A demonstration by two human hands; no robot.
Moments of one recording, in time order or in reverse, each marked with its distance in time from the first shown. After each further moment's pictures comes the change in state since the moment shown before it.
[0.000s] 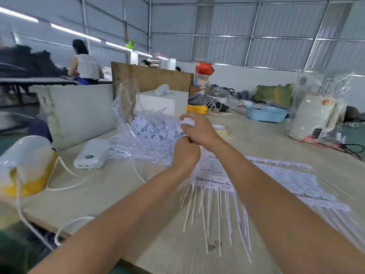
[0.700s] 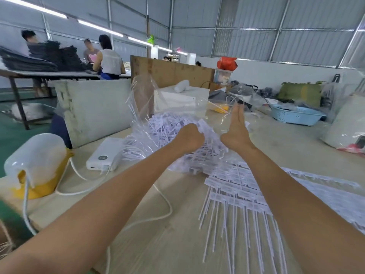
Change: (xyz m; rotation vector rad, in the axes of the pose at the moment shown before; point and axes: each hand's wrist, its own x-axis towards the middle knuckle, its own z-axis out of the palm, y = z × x) left_hand 0.083 0.006 -0.039 0.663 -0.162 0.039; right_hand 0.043 0.073 -0.001 -0.180 0.066 0.166
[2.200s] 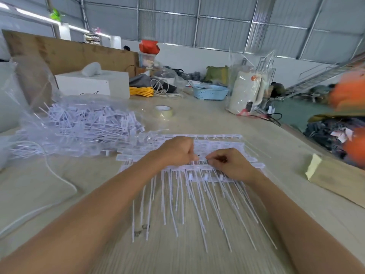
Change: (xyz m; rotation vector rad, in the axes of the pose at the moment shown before) left_hand -0.074 0.097 0.139 0.416 -0.394 0.536; right_hand -0.190 0.145 -0.132 -0.030 -0.085 0.126
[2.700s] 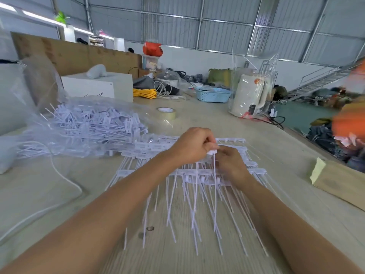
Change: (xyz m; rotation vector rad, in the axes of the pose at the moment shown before) left_hand 0.002 0.021 -0.008 -0.358 0.334 0.223; right_hand 0.002 -0.033 0.017 0.425 0.237 0.195
